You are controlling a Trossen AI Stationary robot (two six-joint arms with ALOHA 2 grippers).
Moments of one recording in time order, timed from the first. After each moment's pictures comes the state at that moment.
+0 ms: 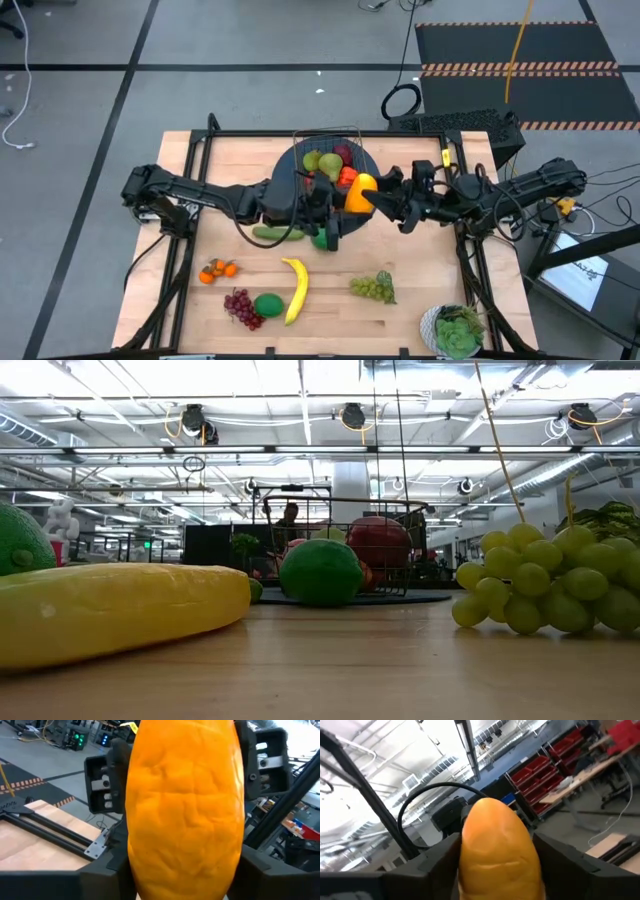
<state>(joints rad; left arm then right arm) -0.20 1.67 1.55 0.15 -0.24 -0.48 0.29 1.12 0.96 0.48 0.44 0.53</state>
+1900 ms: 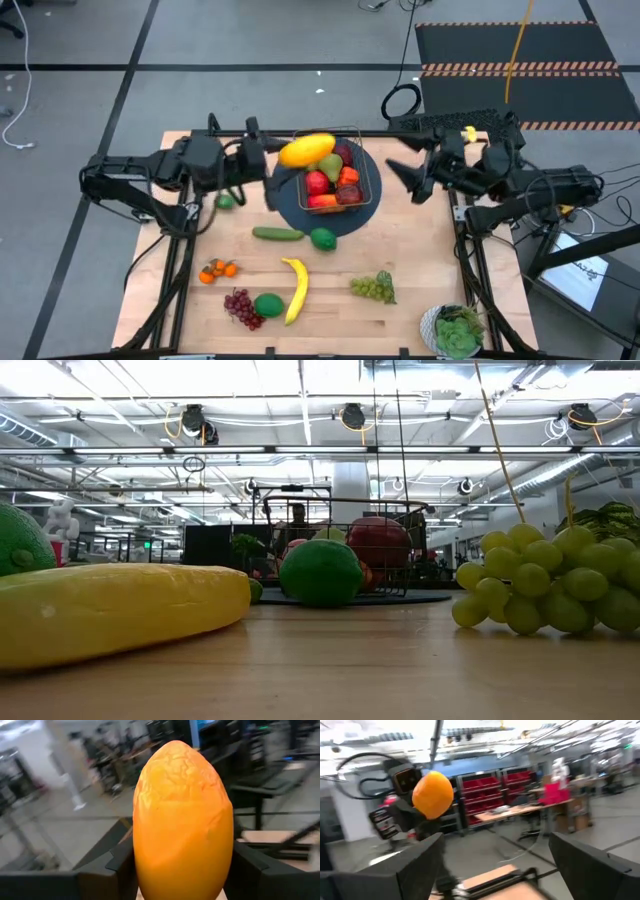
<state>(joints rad) -0.11 1.31 1.55 -0.31 -0.44 0.18 0.09 0.87 0.96 0.14 0.45 0.10</state>
